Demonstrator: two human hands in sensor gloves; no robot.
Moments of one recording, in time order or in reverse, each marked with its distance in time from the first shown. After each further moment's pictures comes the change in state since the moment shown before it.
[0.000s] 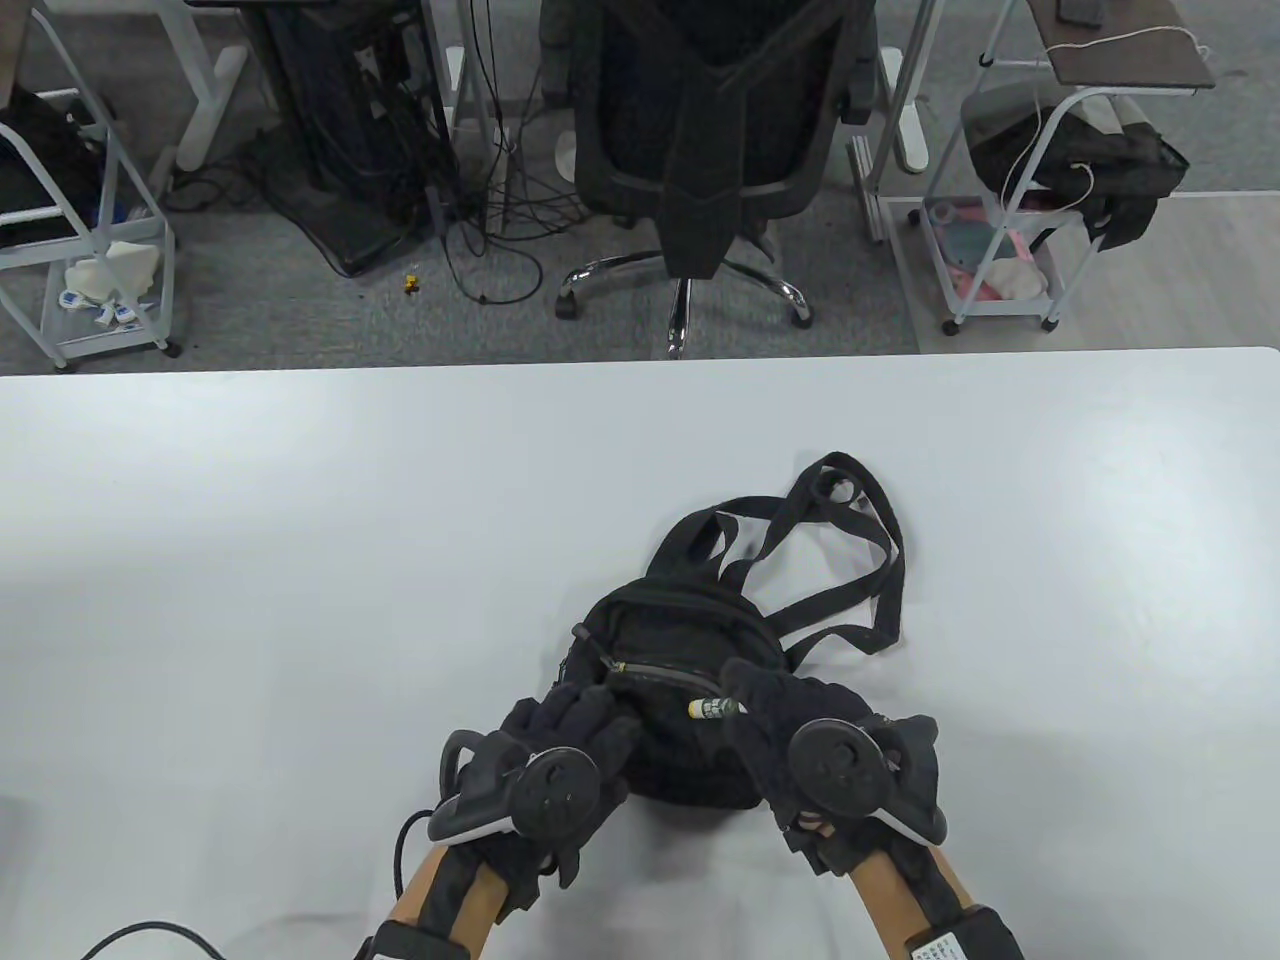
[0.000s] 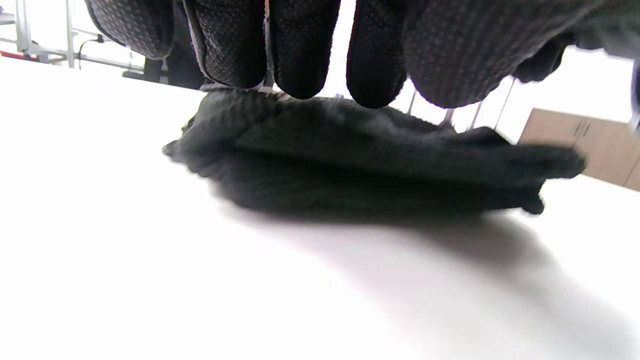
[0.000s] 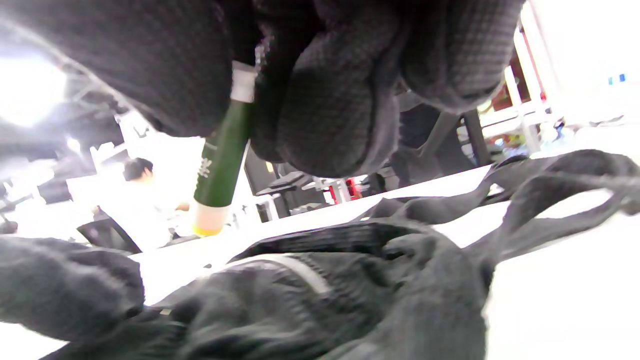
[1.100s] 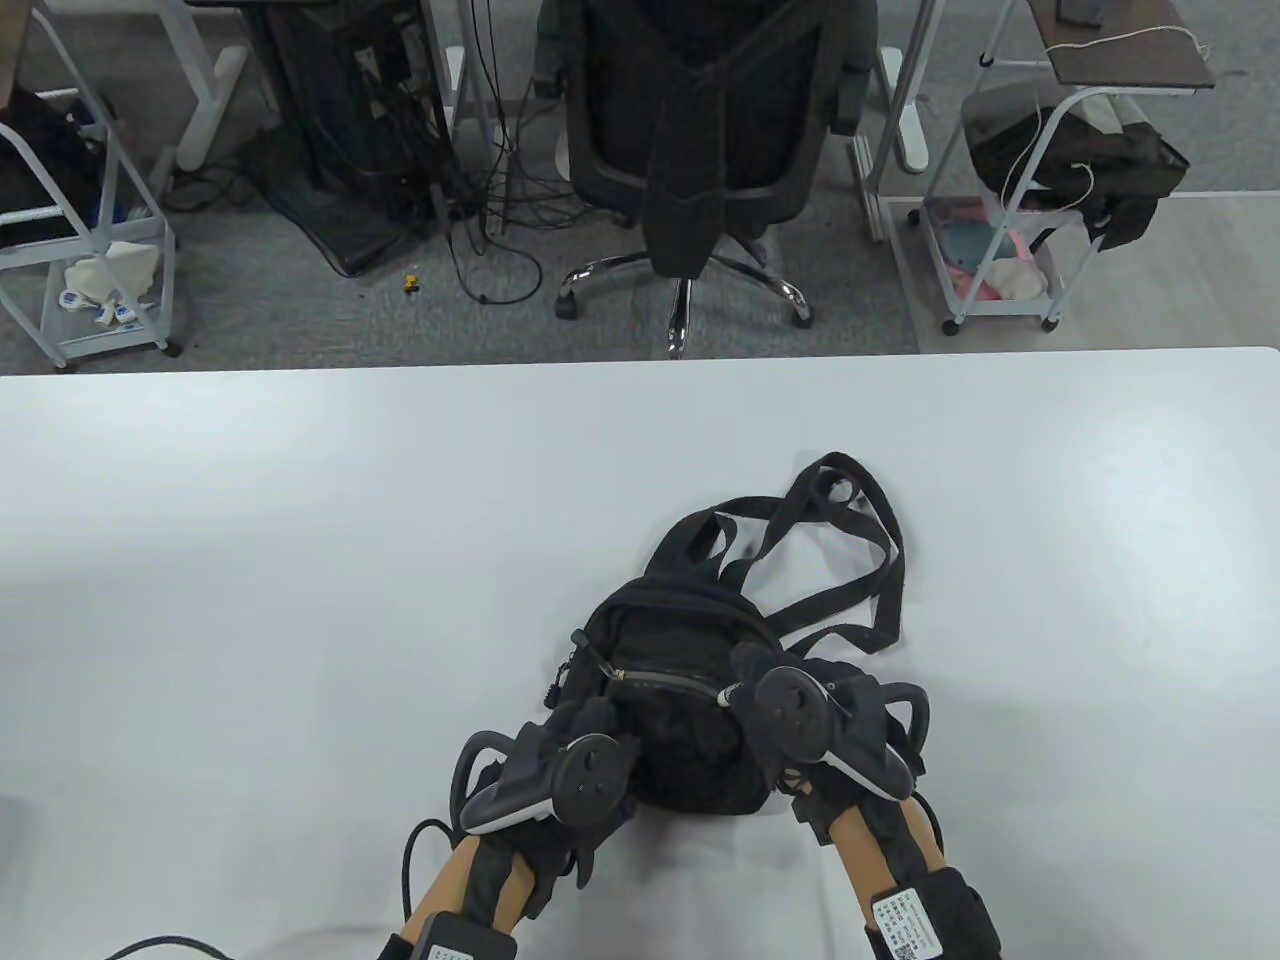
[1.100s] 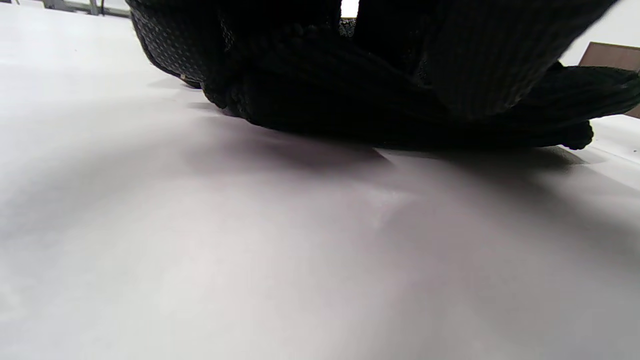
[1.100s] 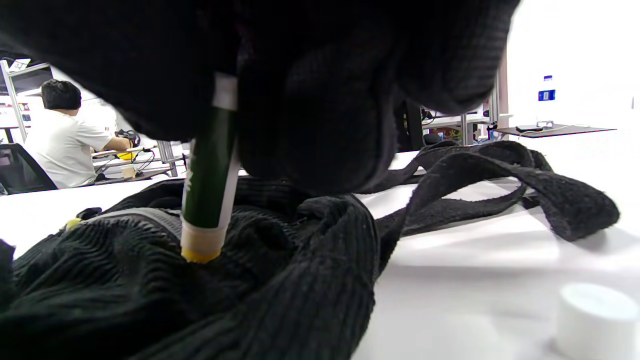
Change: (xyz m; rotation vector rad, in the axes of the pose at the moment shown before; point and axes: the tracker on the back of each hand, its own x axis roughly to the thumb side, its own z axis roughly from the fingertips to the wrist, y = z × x) left_hand 0.004 -0.020 -0.014 -0.123 0.087 -0.007; right_hand -0.005 0.020 -0.024 0.112 0.116 0.165
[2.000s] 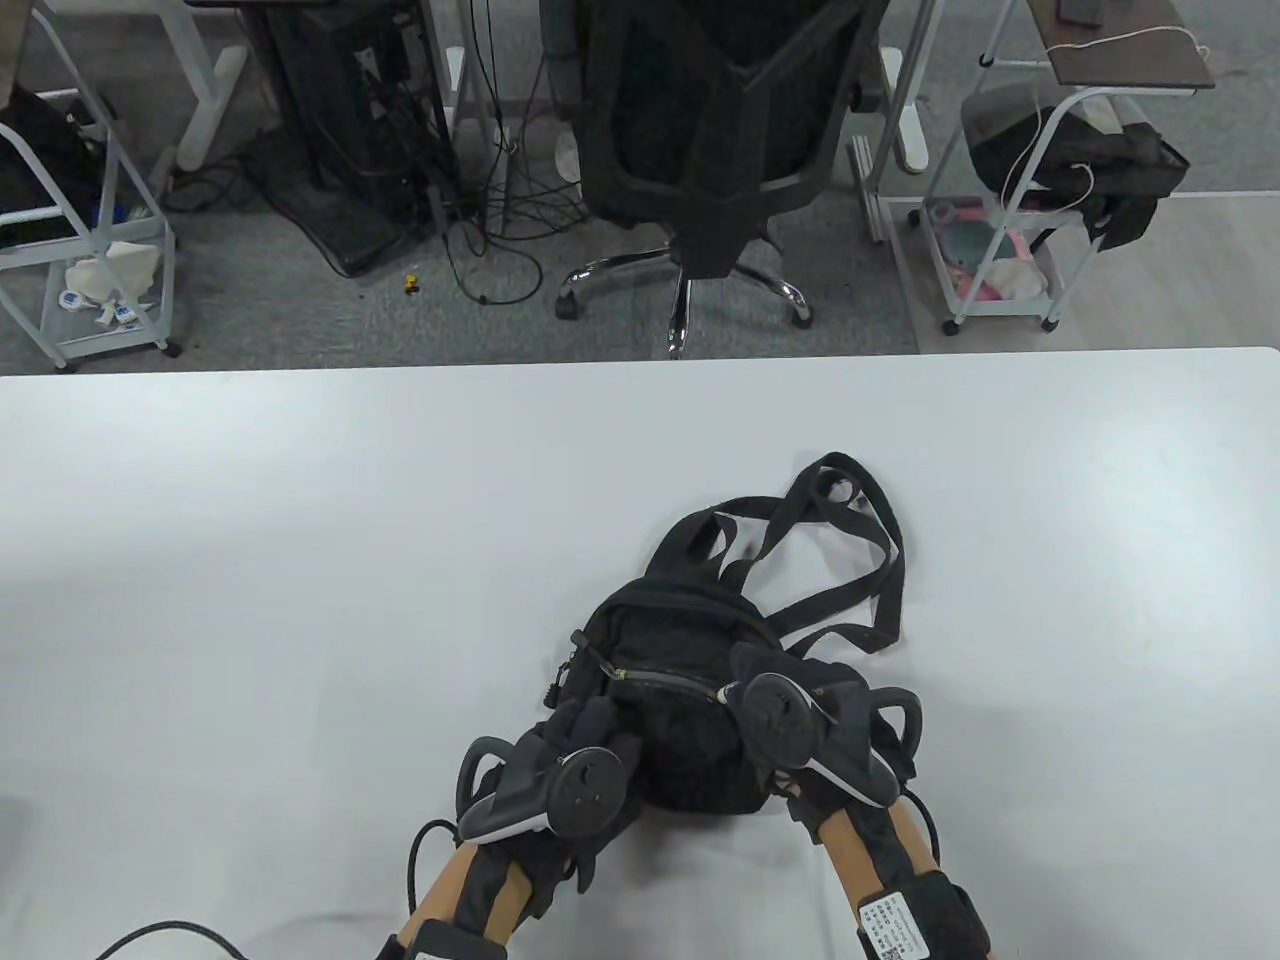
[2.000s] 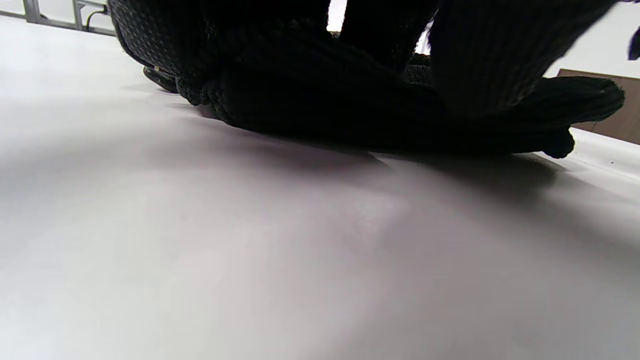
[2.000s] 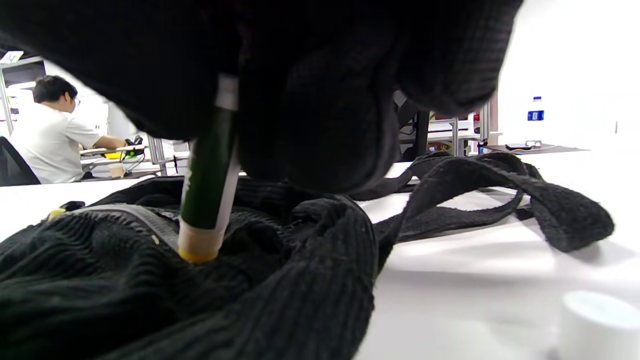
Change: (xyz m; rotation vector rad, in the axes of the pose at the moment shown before) left_hand 0.002 -0.005 0.004 0.065 -0.058 0.004; right_hand 0.006 0.006 0.001 -0.029 0.010 0.044
